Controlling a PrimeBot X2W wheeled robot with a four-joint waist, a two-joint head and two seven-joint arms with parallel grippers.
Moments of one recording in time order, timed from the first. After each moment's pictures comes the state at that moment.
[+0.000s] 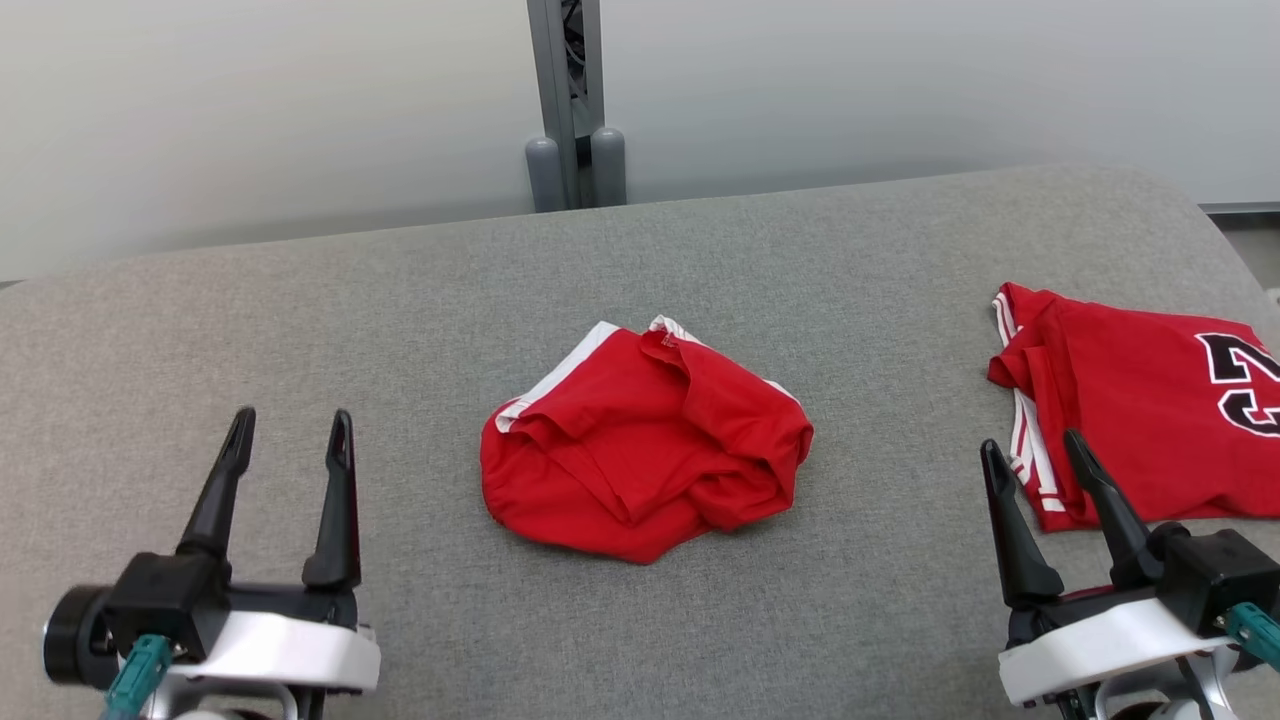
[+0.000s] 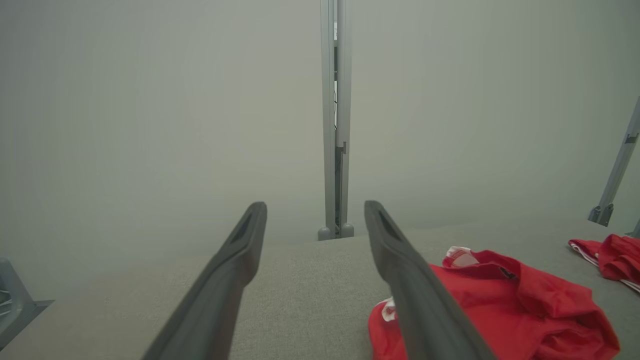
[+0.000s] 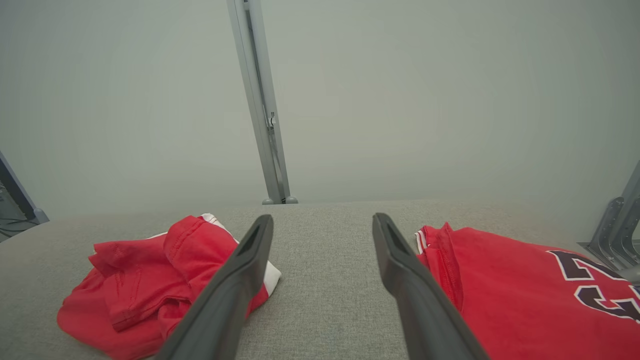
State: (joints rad) left arm -0.03 0.32 -0.25 -0.10 -0.37 0.22 -0.20; right arm -0.02 -0.05 0.04 0.01 0.18 0.13 -0.12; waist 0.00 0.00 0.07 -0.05
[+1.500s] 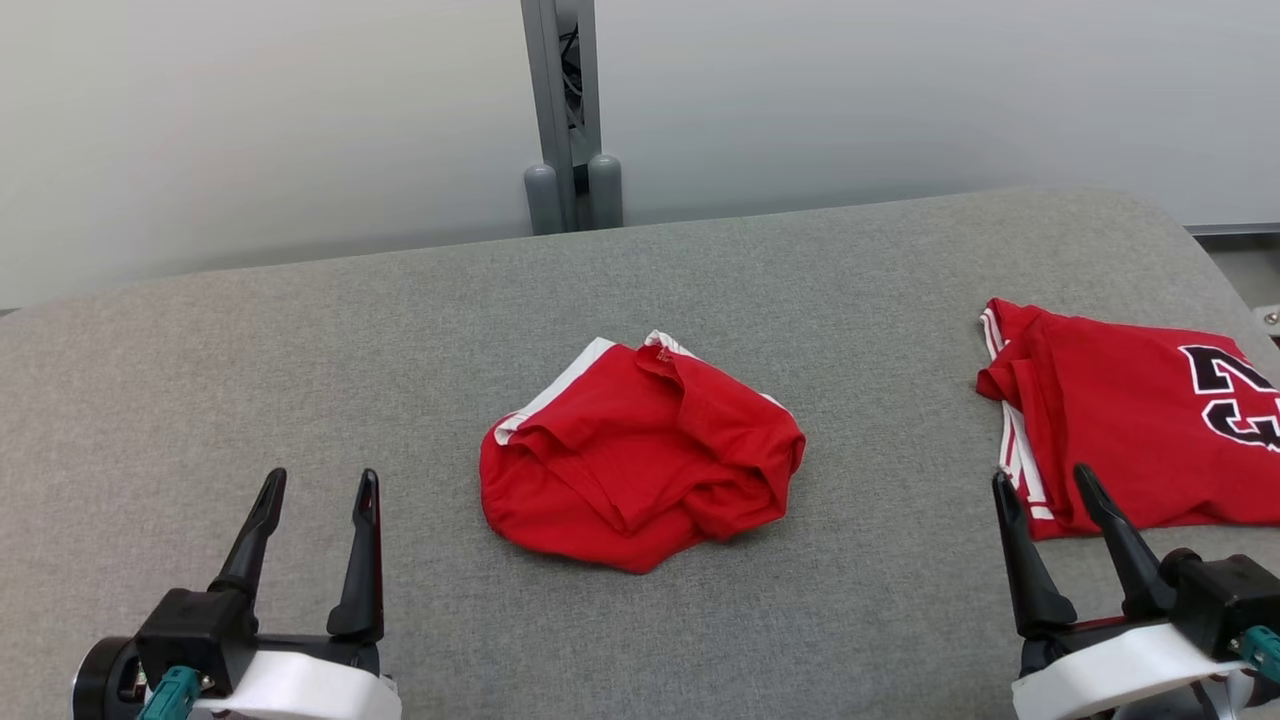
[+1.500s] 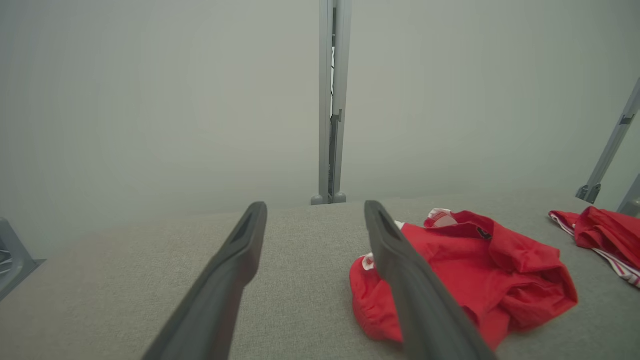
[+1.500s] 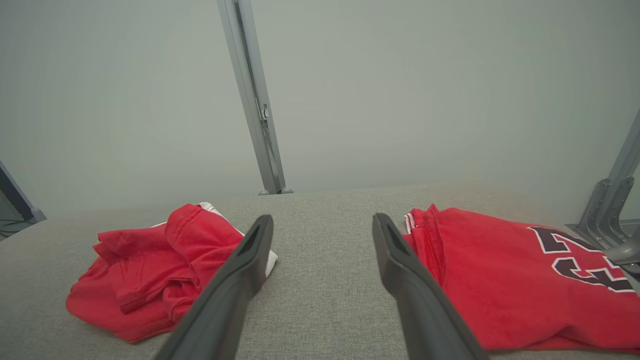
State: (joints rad) left arm 0.07 0.33 -0.28 -0.15 -0.40 0.27 -0.13; right arm 0.05 -0.05 0.02 -0.02 0.20 0.13 -0.08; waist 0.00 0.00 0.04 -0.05
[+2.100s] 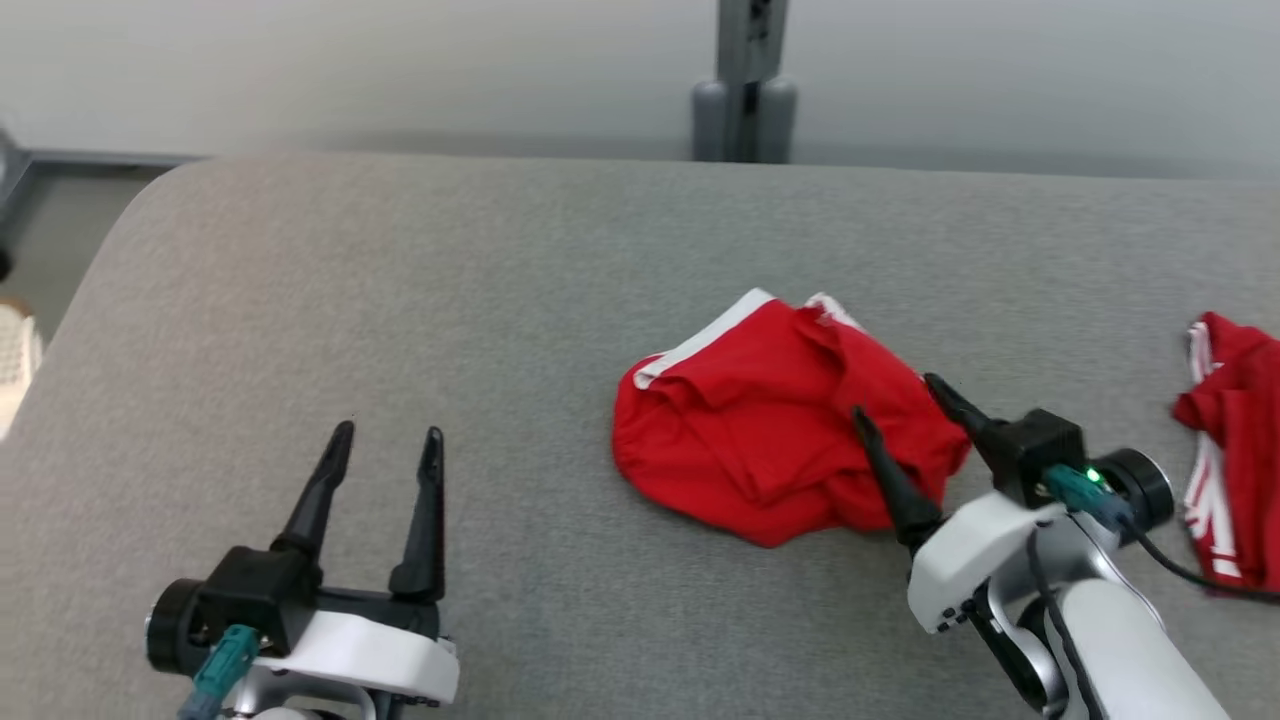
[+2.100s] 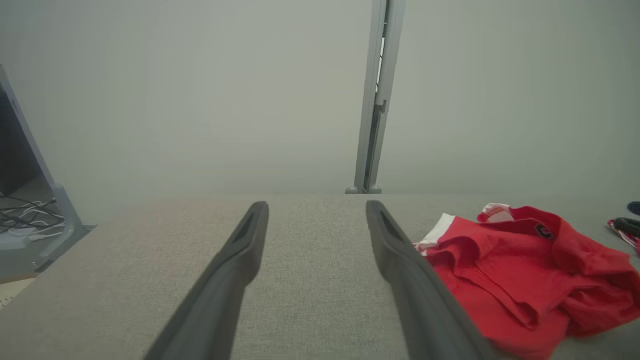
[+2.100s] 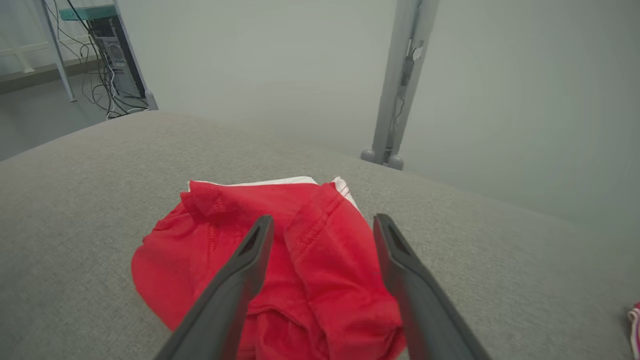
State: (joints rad) left arm -0.04 0.28 -0.35 -0.08 -0.40 0.22 -0.18; right arm -0.26 -0.11 0.26 0.20 0.12 0.13 0.04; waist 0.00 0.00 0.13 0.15
